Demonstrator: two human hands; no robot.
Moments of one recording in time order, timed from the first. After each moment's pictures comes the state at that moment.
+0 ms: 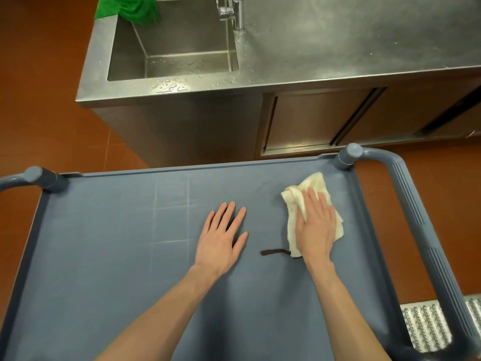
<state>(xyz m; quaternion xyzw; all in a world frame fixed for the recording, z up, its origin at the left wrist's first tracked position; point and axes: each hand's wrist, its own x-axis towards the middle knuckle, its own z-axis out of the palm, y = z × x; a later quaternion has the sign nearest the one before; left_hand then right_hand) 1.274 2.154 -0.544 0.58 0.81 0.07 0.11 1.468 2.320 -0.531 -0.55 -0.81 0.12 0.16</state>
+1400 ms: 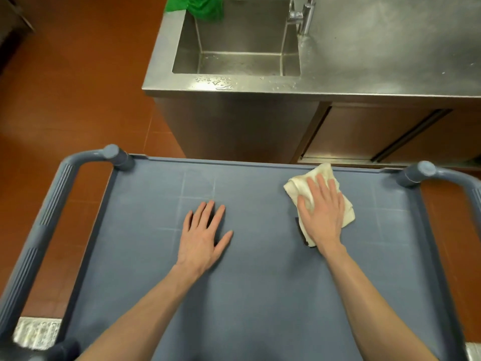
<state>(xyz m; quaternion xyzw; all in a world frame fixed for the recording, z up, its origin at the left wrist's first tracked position) 1.153 2.052 -0.525 0.48 0.87 0.08 0.07 1.345 2.312 -0.525 -0.47 -0.86 0.16 0.11</state>
